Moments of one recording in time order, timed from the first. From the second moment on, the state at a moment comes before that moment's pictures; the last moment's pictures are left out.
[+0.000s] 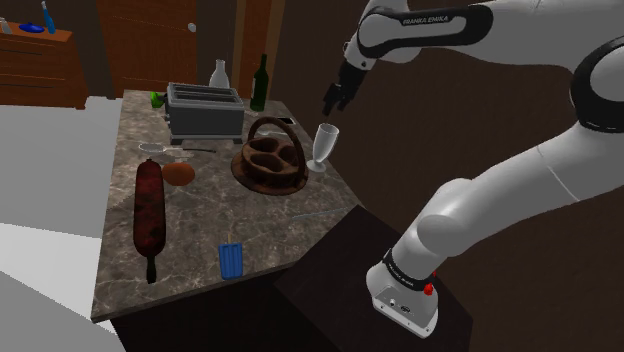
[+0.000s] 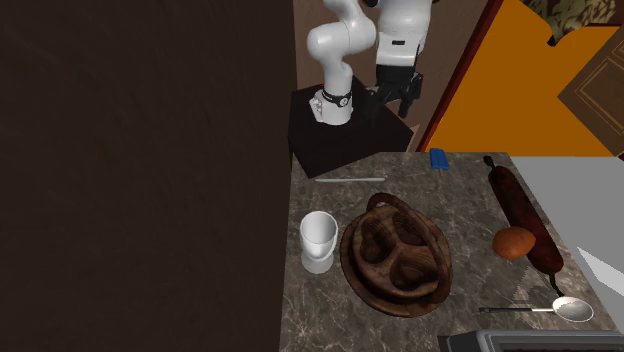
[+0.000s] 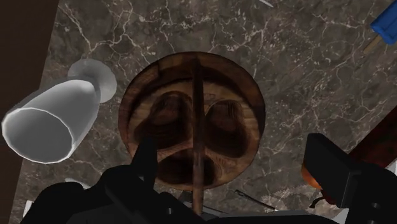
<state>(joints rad) -0.06 -0.42 -0.23 -2.34 -0.05 2.06 -0.26</state>
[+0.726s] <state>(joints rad) -0.09 -0.06 -0.37 -2.21 0.04 2.26 -0.46</state>
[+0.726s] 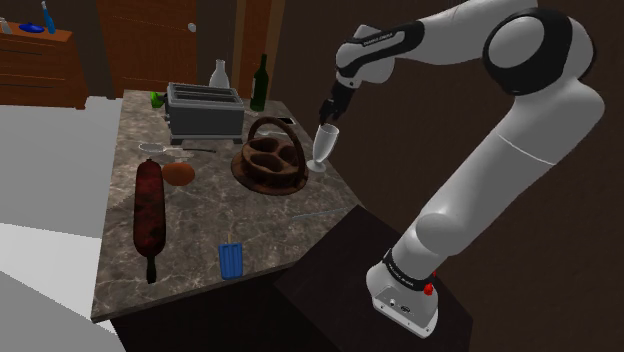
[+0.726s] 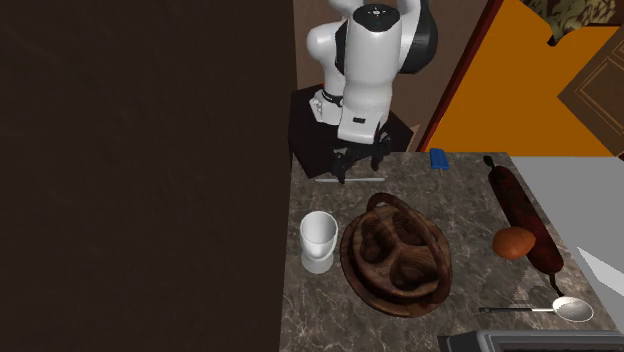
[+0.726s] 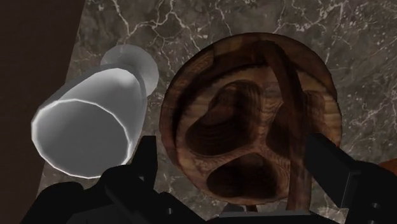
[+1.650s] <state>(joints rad) -0.18 0.33 -0.38 -1.99 0.24 2.37 -0.67</state>
